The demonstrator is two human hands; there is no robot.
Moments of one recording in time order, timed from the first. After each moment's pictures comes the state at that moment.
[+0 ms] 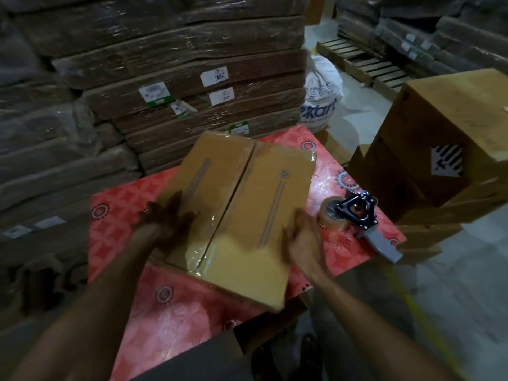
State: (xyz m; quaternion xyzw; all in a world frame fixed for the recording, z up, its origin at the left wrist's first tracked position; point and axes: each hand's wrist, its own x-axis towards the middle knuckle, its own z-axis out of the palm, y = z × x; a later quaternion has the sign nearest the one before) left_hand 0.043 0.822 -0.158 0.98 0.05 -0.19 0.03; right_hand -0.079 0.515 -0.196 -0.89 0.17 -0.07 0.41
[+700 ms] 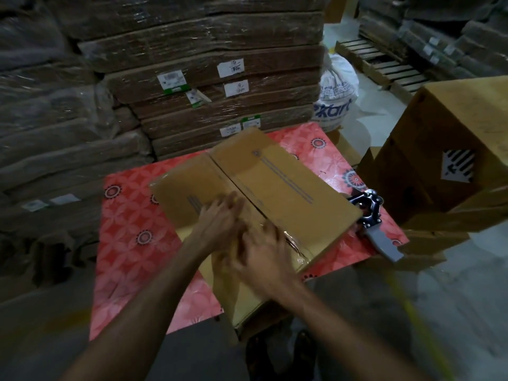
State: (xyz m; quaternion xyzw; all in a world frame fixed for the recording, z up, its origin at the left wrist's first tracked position) left_hand -0.035 0.733 -0.156 0.97 -0.24 -0.05 0.01; right_hand -0.124 0.594 -0.173 -0.99 -0.09 0.03 0.14
